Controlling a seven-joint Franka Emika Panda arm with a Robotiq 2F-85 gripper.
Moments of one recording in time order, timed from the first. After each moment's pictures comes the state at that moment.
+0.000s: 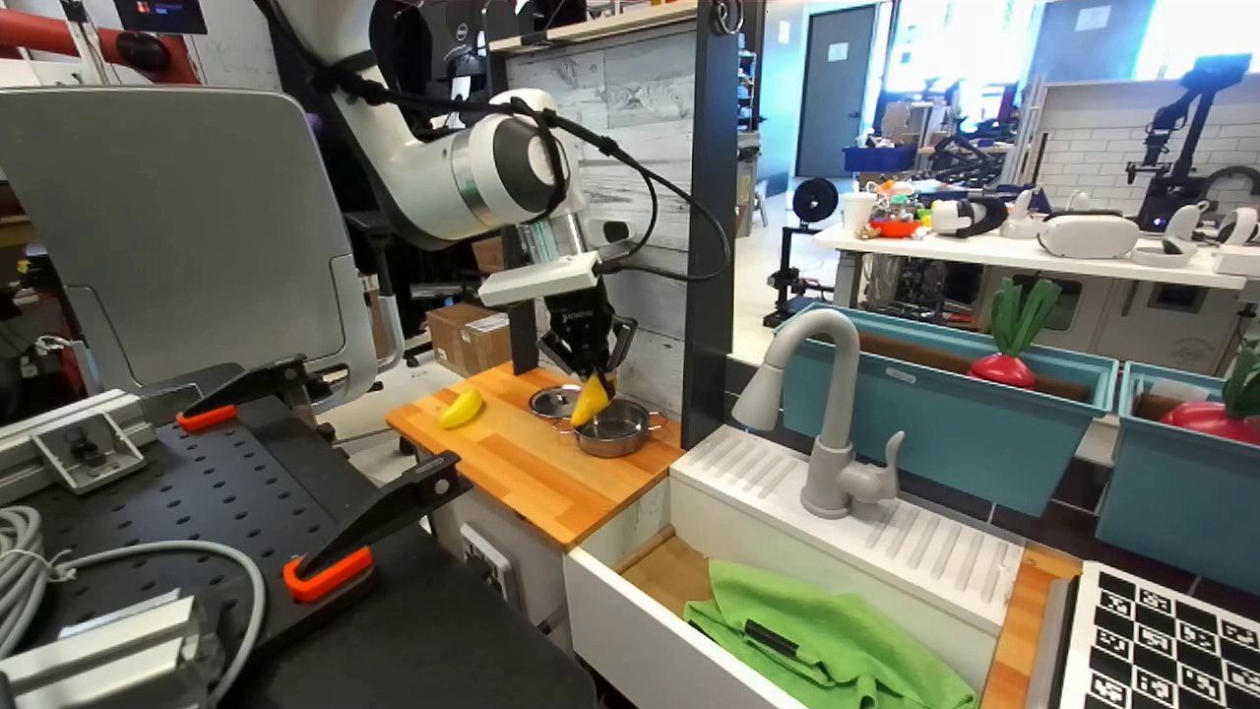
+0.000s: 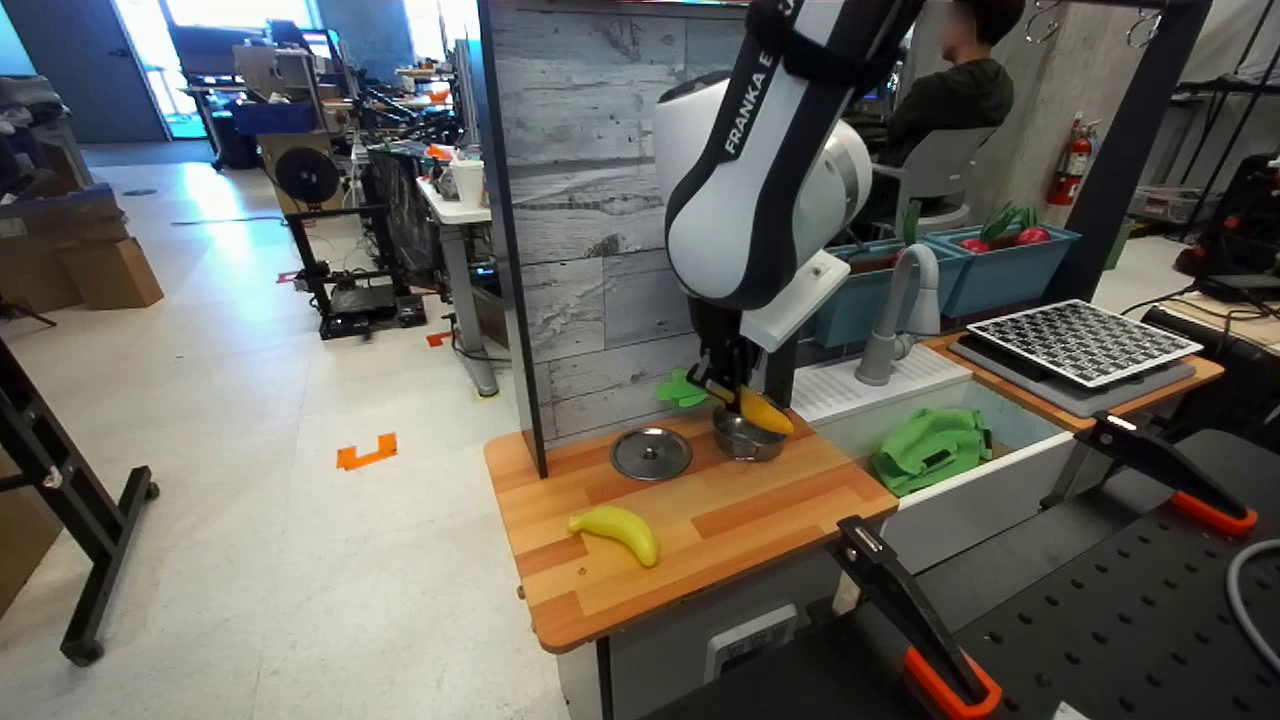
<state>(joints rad) 0.25 0.96 -0.16 -1.71 -0.31 2.68 0.01</state>
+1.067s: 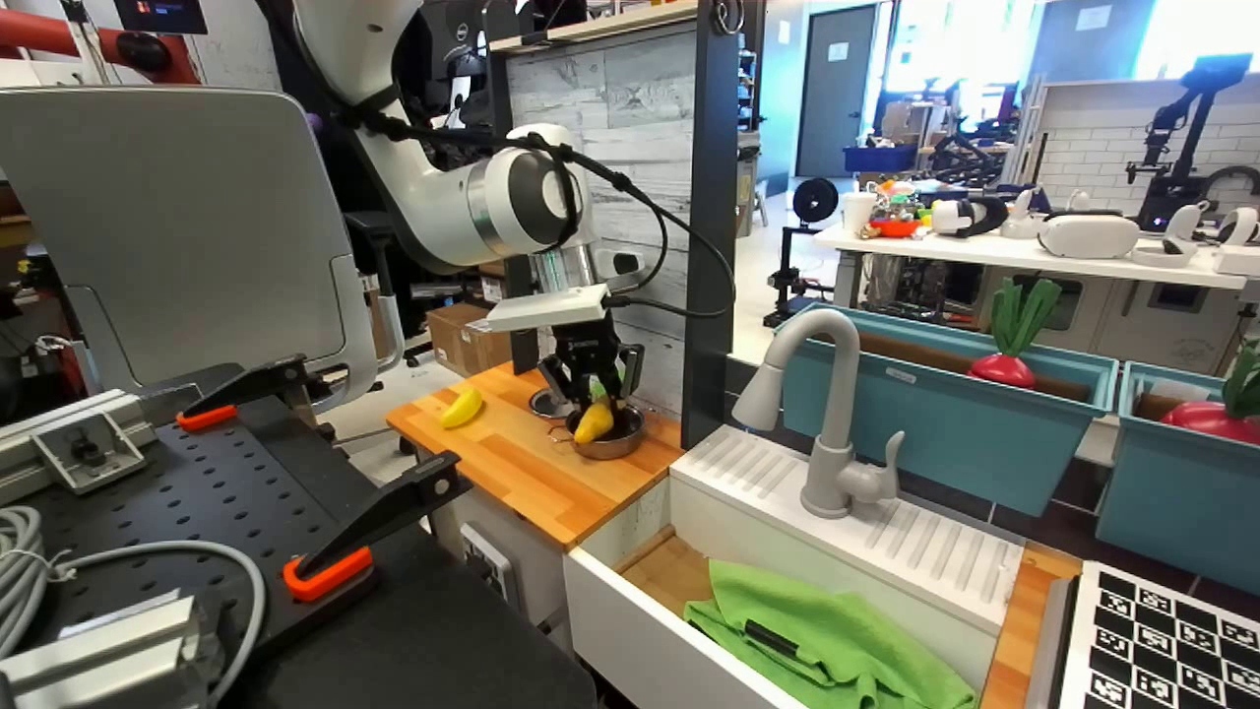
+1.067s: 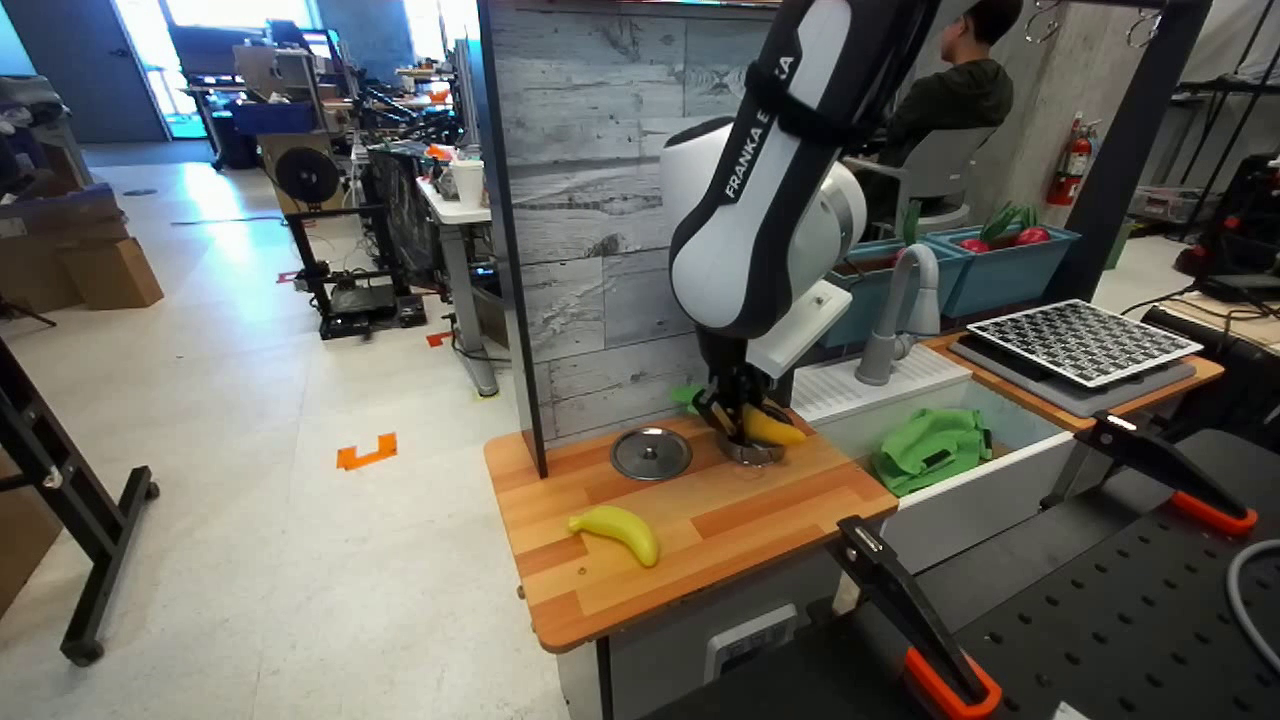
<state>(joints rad) 0.20 1.04 -0.12 -1.64 -0.31 2.63 -0.01</state>
